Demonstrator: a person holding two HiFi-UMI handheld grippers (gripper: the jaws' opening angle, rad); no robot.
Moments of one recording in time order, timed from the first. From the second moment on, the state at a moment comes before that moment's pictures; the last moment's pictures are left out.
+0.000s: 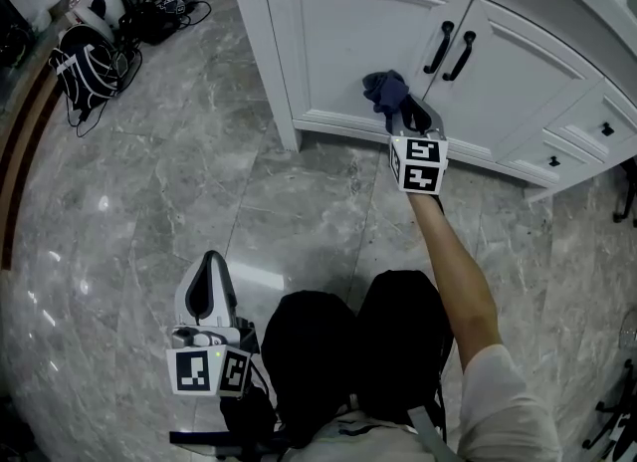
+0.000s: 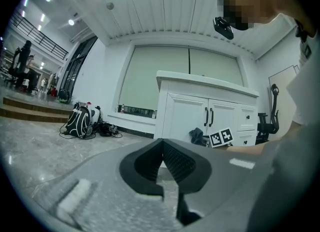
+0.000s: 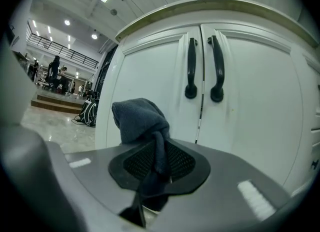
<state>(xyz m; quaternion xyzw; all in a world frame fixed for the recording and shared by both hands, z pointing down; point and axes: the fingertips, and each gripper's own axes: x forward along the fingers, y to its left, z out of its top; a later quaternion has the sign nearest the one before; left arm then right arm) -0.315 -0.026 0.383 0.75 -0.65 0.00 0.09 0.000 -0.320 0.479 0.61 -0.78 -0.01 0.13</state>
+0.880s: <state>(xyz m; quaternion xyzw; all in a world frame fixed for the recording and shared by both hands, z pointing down) -0.338 -0.019 0.402 0.74 -0.67 0.01 0.10 -0.188 -0.333 0.556 0.49 -0.85 0.04 0.17</state>
